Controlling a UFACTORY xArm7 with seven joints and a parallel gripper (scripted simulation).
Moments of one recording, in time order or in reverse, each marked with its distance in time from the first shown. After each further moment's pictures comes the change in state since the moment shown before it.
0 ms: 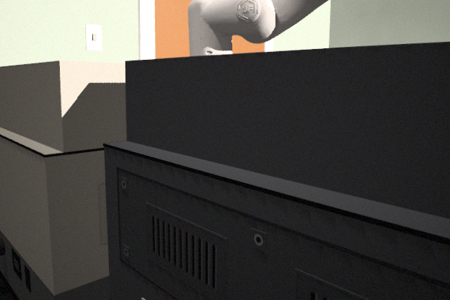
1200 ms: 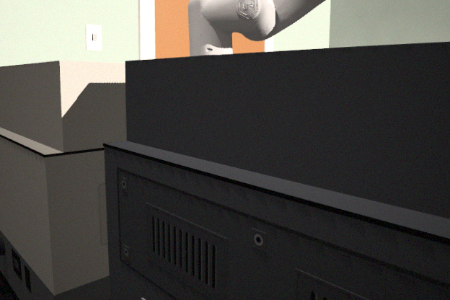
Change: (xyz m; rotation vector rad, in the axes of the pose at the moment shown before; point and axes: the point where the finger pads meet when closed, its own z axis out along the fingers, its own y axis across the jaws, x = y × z) arm 0.000 0.000 -0.004 0.000 0.000 0.000
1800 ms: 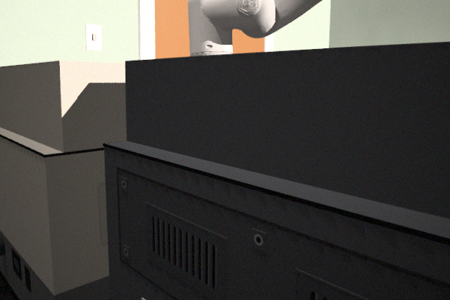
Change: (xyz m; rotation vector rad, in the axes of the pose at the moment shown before) arm 0.000 0.000 -0.005 0.000 0.000 0.000
